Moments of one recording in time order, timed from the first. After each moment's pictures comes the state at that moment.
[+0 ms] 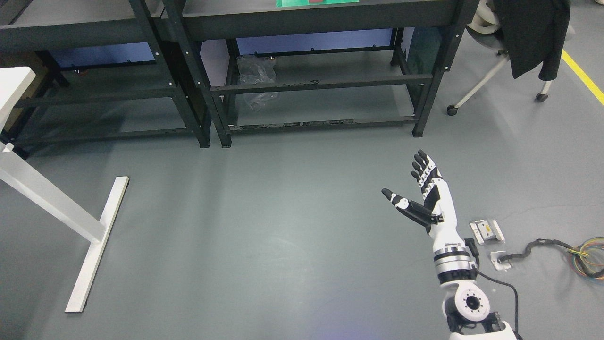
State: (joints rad) left arm 0.00 0.00 -0.13 0.00 0.13 -0.12 -0.17; right arm 0.06 0.00 0.14 -1.50 -0.05 -0.22 -0.04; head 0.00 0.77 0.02
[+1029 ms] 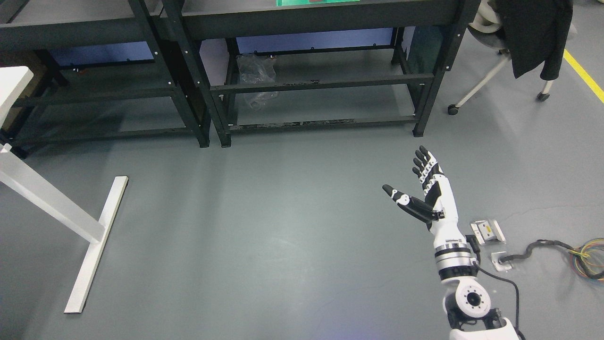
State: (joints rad) left arm 0.00 0.00 -0.13 0.00 0.13 -0.12 -0.17; right arm 0.04 0.00 0.14 -1.51 -0.04 -0.22 -0.04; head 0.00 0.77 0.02
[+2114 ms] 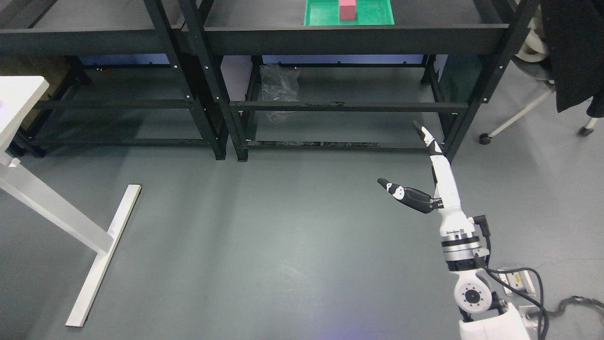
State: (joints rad) left arm 0.00 0.00 -0.13 0.00 0.13 -0.12 -0.17; right arm 0.00 -0.04 0.11 -1.51 0.49 -0.48 -0.14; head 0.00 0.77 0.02
